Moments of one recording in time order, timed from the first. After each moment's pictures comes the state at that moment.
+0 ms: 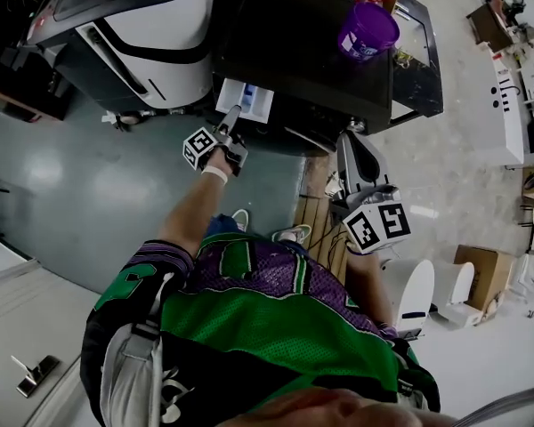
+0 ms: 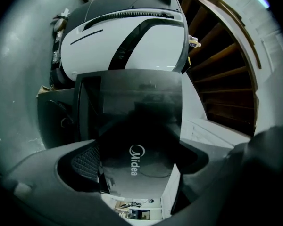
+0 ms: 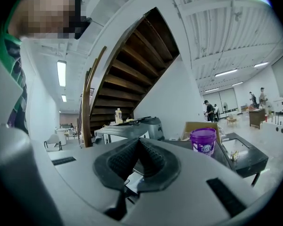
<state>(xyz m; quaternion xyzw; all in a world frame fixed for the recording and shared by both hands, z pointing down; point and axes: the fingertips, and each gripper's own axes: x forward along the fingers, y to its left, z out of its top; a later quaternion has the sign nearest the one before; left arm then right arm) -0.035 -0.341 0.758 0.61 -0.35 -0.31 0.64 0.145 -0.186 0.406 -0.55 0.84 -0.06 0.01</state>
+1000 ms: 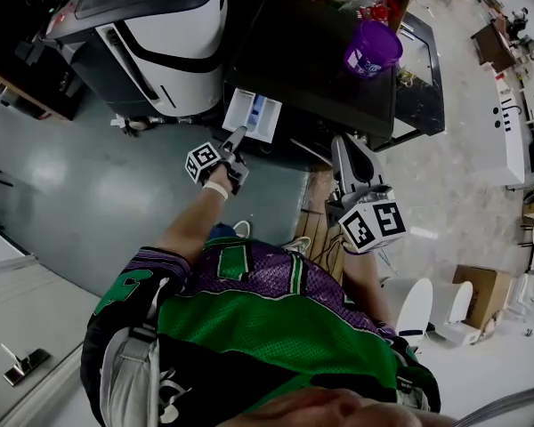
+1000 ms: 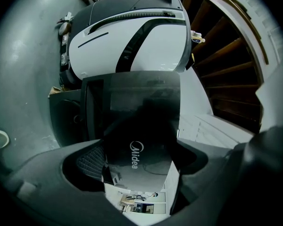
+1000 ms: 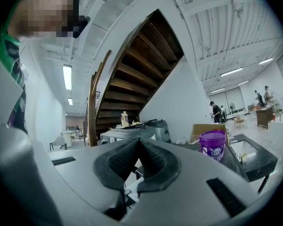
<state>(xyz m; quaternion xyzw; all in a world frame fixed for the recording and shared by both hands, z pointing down) -0.043 -0.299 0.762 0.60 -0.35 -0.26 0.67 0.124 -0.184 0.394 -0.52 0.85 -0.06 0.03</state>
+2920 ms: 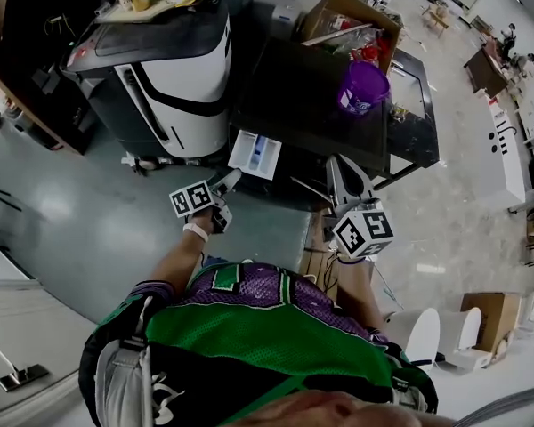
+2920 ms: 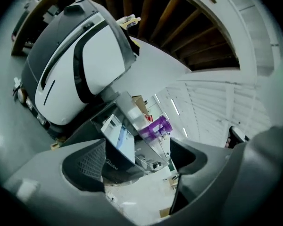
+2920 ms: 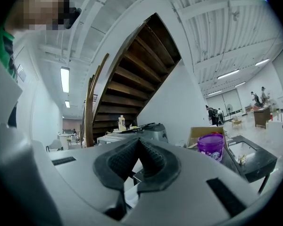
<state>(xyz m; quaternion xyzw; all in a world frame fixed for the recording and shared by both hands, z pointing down) -0.086 -0.263 0.641 0.78 -0.39 -0.10 0.47 0.130 -0.193 0.377 -0.54 0.84 -0.05 0.04</state>
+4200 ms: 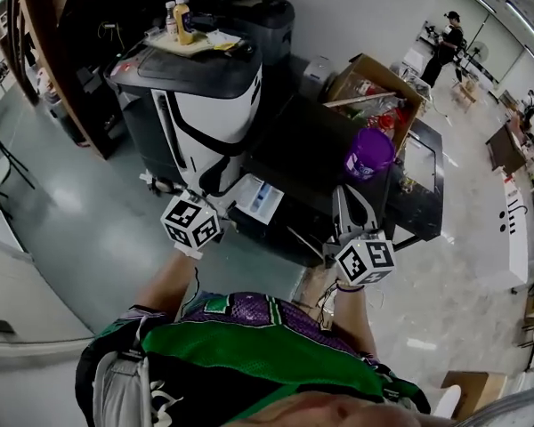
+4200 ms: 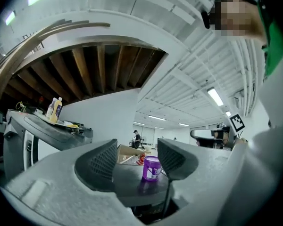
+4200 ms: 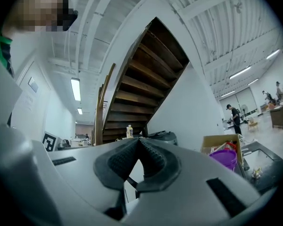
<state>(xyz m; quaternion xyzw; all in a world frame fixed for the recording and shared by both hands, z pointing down) -0.049 -0.234 0.340 0.88 -0.46 -0.11 0.02 0.165 -0.220 0.307 -0.47 0.88 -0.02 0.08</state>
